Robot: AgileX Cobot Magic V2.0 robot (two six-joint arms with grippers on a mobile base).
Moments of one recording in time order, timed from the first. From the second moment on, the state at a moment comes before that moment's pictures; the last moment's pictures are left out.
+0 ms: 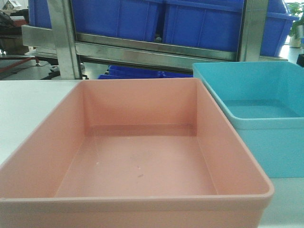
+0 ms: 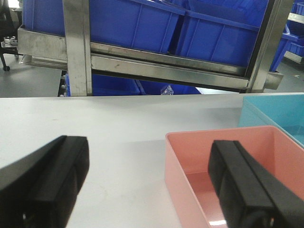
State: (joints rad) left arm -0.29 0.44 -0.34 -0.35 0.03 0.26; right arm -0.14 2.03 -1.63 0.05 1.02 -0.18
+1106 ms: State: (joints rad) left arm -0.29 0.44 -0.34 -0.35 0.03 0.26; right arm -0.24 1.77 -1.89 0.04 1.20 -0.06
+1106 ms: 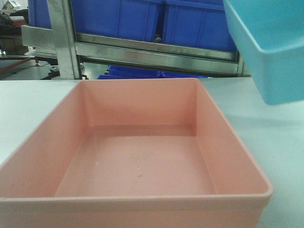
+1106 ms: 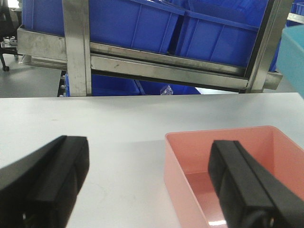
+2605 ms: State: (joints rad) left arm -0.29 0.44 -0.34 -0.35 0.03 0.26; right arm 0.53 1.52 -1.40 0.05 1.12 0.60
